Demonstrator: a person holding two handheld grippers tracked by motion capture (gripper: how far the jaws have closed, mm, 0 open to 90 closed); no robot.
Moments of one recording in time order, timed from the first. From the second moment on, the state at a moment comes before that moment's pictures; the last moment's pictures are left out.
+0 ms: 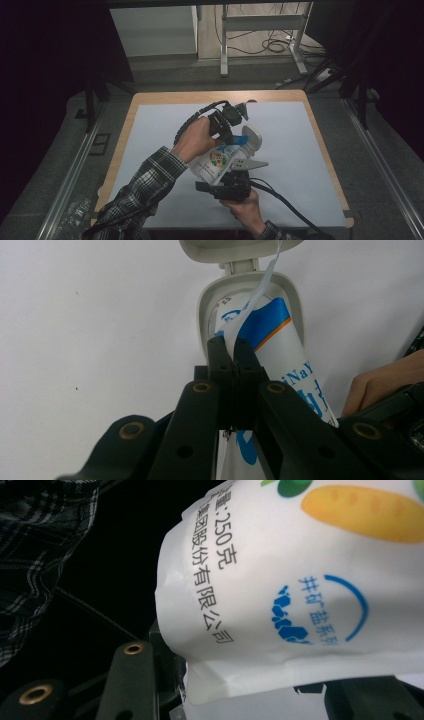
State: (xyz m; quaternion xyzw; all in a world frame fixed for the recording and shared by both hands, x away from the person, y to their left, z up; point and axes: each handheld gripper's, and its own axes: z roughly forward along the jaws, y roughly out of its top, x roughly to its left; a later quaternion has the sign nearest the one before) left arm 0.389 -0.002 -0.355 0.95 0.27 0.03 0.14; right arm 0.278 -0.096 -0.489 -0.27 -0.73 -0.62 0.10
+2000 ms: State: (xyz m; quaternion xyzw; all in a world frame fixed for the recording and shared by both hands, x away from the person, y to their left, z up) left arm 0.390 -0.004 -0.353 0.96 0.27 0.03 0.13; right arm 0.276 -0.098 -0.484 -0.26 -0.72 -0.63 0.10
